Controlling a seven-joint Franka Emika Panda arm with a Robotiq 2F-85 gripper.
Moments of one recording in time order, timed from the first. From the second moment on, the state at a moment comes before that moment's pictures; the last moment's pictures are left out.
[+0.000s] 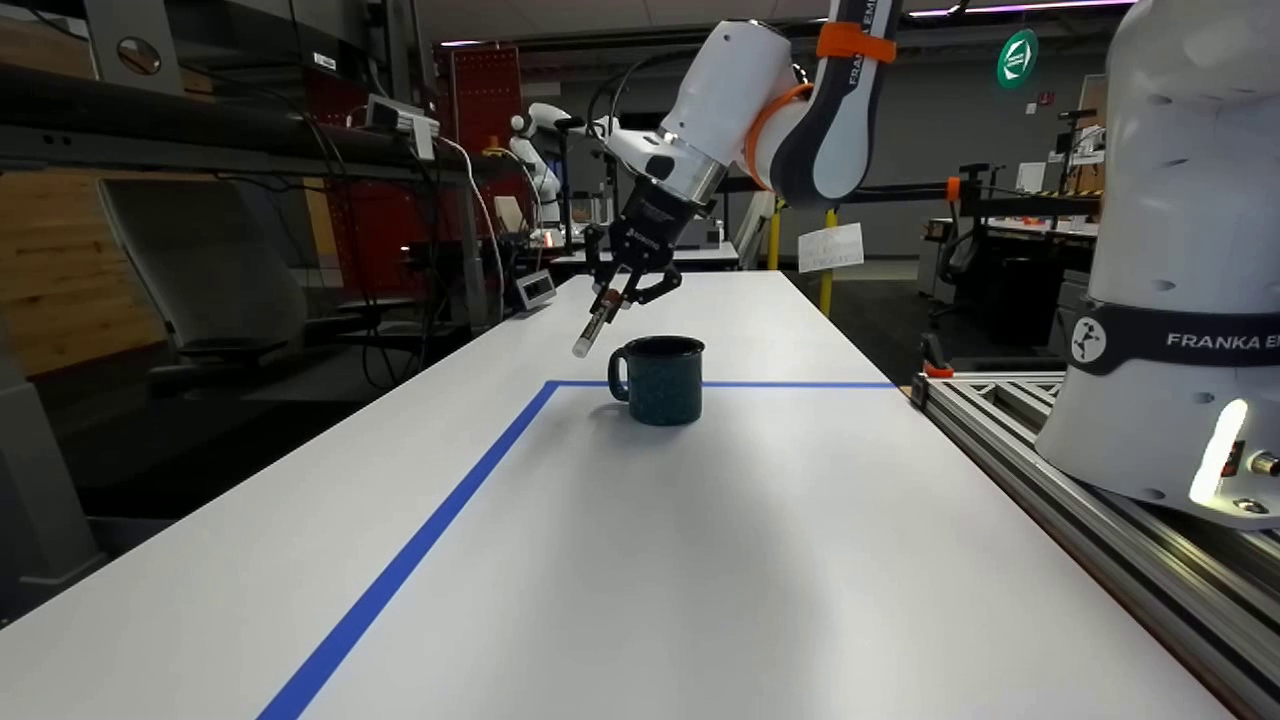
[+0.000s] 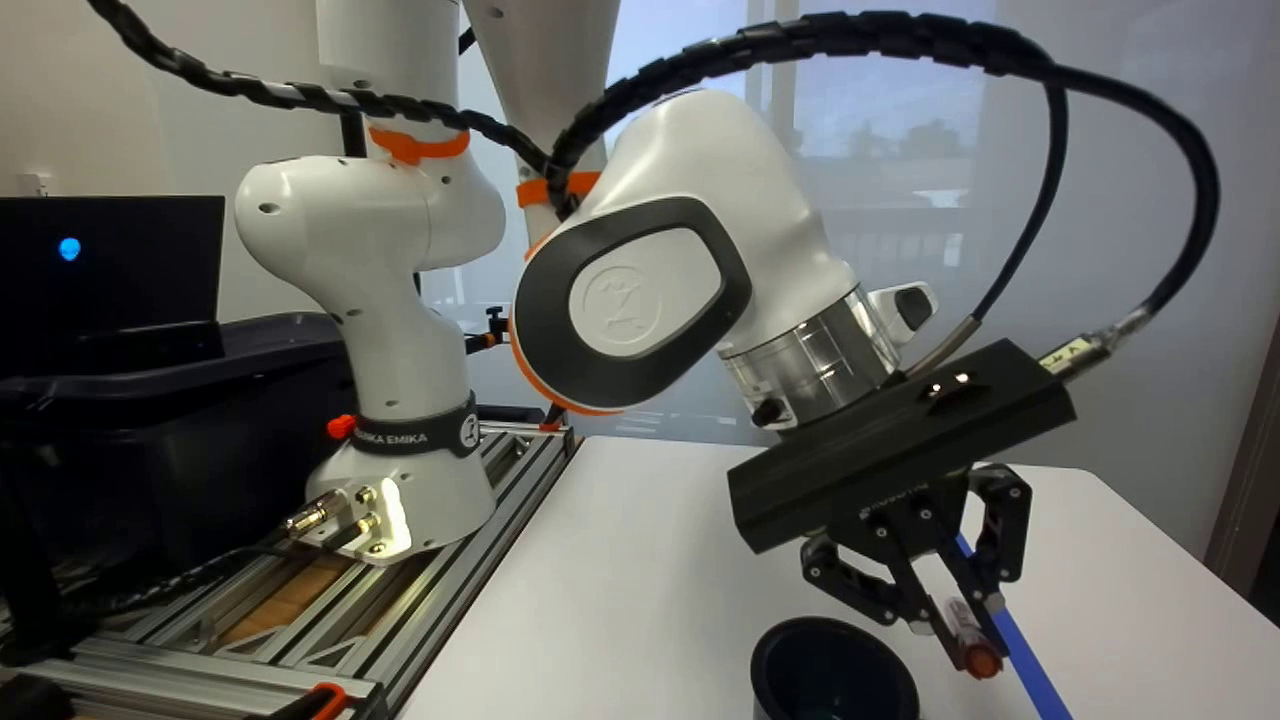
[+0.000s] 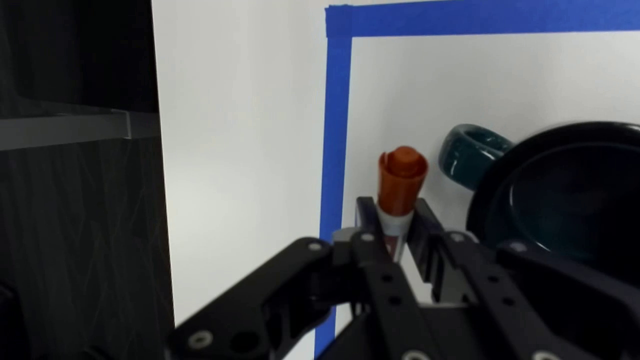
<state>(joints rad) -0.34 0.20 -0.33 -2.59 -1.09 3.51 -1.10</state>
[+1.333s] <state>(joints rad) -0.53 0.21 -0.14 -2.49 -1.19 3.26 -0.98</state>
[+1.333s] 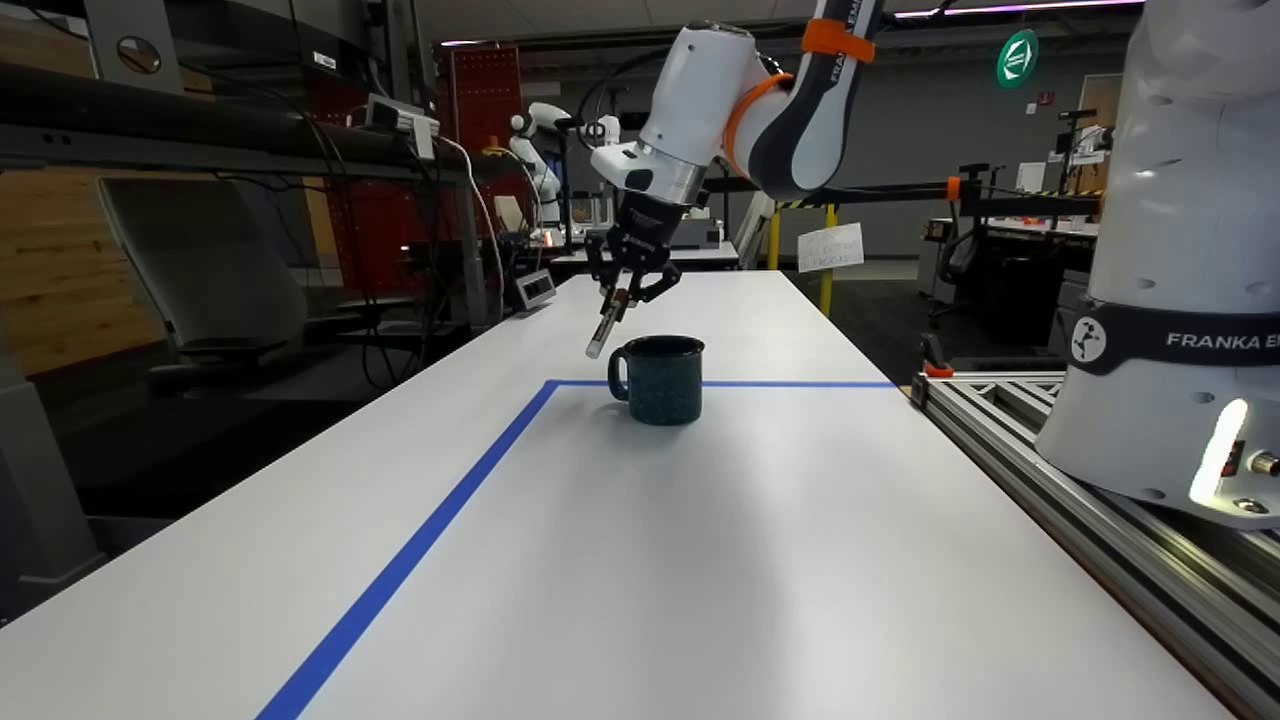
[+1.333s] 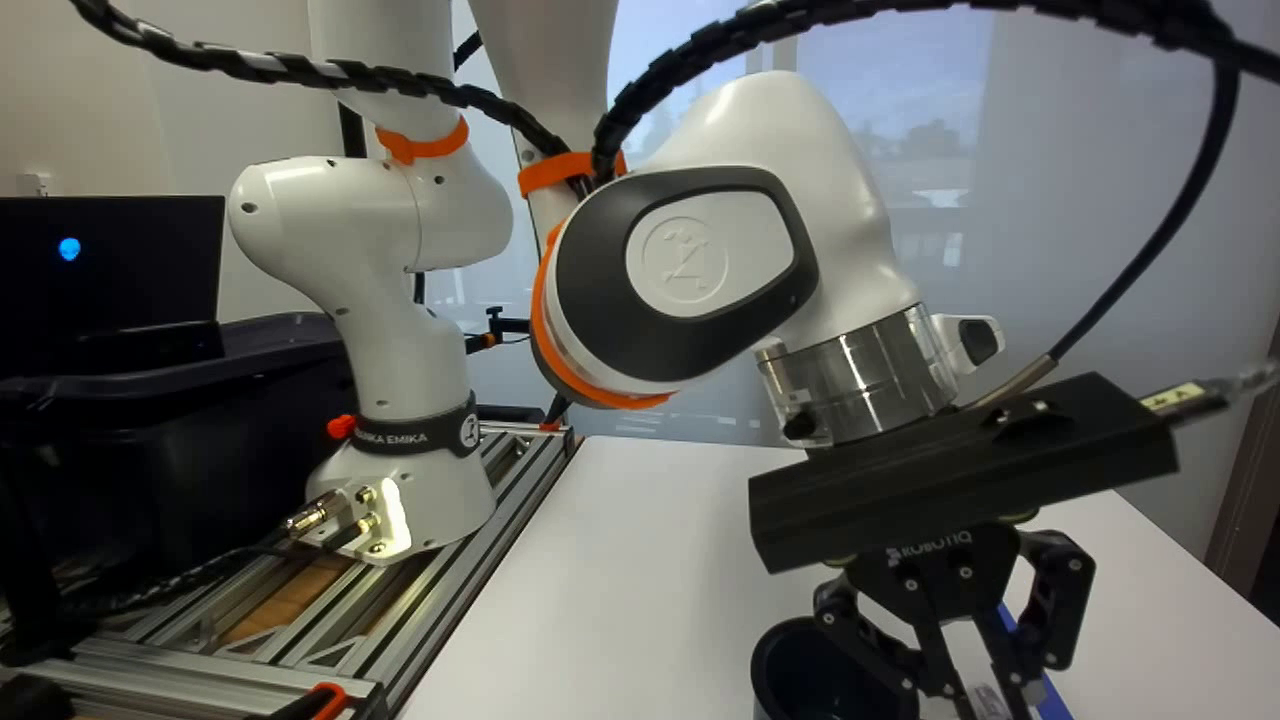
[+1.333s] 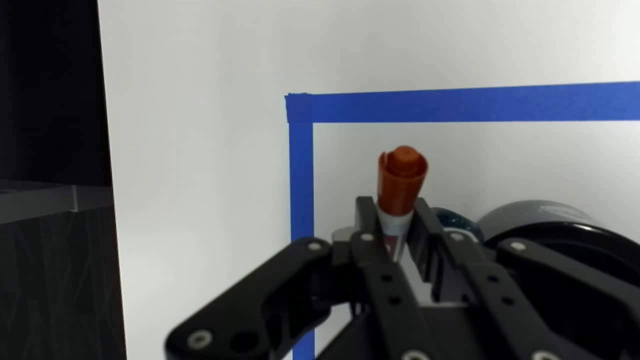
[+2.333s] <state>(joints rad) -1.18 0.35 0.63 -2.30 -0.55 3.03 -1.51</state>
